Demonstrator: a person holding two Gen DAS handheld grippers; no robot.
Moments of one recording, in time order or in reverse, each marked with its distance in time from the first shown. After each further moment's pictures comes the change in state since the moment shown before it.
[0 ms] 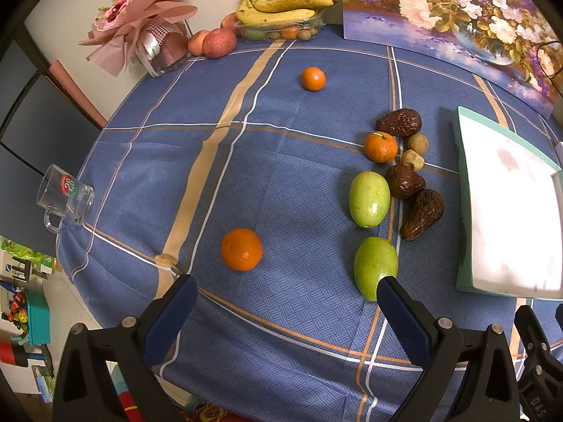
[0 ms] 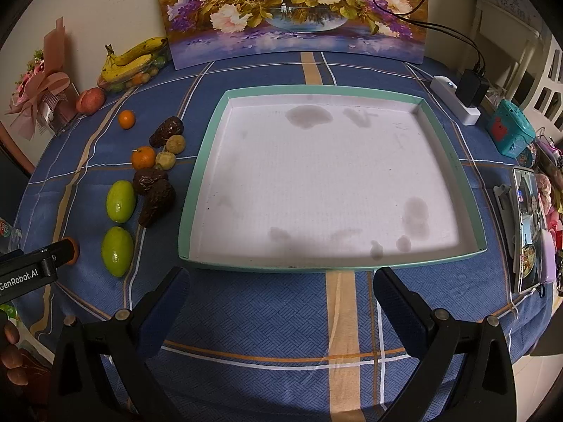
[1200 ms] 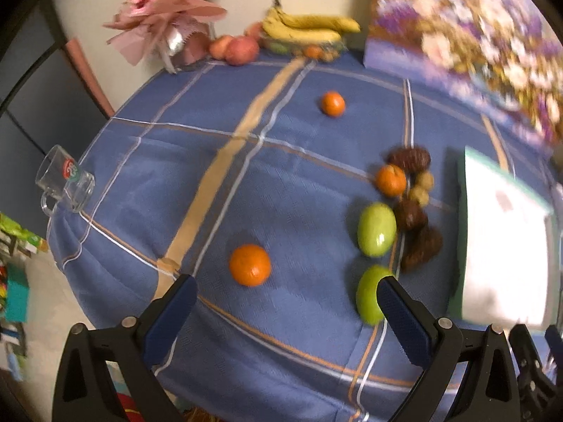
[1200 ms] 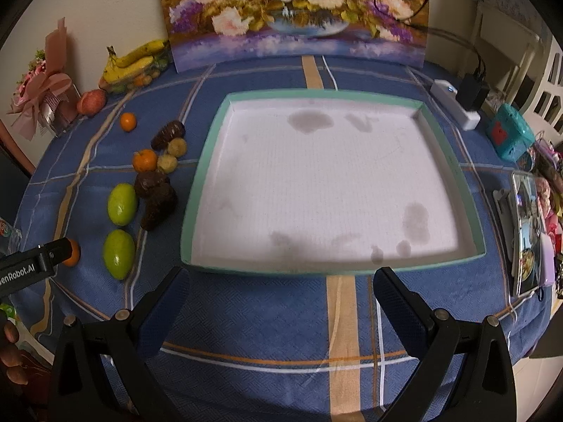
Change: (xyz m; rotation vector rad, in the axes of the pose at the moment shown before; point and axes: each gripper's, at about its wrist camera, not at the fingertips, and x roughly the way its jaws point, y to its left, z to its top) left arm -0.006 0.029 0.010 -0.144 -0.086 -0.065; right arm -0.007 0.004 0.004 -0.015 -0.049 0.007
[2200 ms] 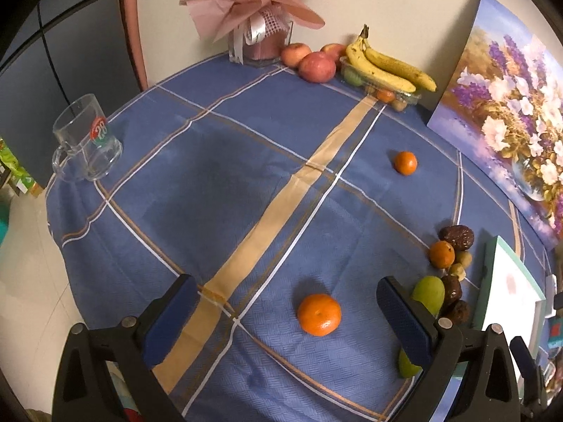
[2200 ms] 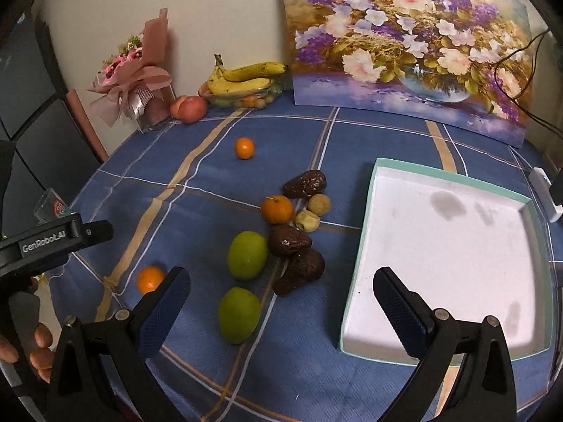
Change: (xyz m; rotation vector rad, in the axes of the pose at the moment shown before) left arm 0.014 0.090 0.018 -0.239 -0.051 -0.008; right arm 0.014 0.110 0.034 -0.217 -0.120 0.267
